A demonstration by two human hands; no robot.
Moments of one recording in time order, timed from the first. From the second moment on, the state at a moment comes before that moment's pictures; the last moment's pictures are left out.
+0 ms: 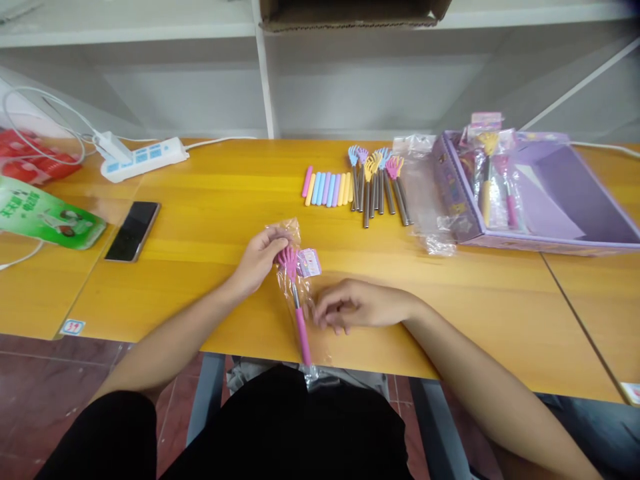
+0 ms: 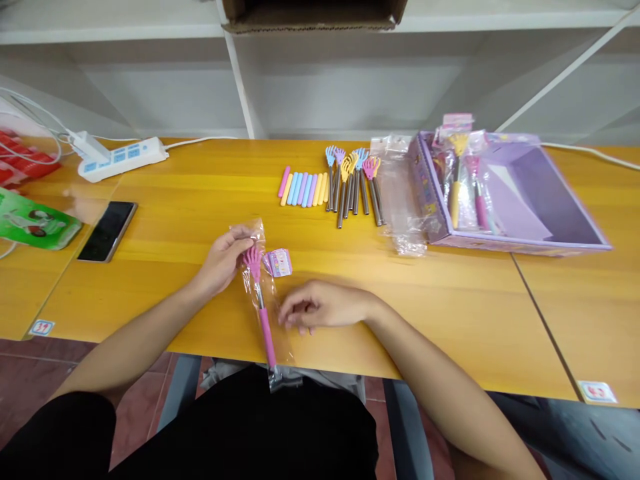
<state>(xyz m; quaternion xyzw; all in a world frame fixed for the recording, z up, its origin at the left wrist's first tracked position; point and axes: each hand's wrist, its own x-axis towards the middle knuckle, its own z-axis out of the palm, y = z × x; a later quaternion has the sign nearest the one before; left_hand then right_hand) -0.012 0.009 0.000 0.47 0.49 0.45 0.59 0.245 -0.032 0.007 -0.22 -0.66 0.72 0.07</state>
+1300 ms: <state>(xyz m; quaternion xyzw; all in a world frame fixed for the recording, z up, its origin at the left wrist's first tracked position) 0.000 -0.022 0.015 0.61 0.40 0.29 0.62 0.248 -0.004 -0.022 -0.44 -0.67 0.49 0.34</state>
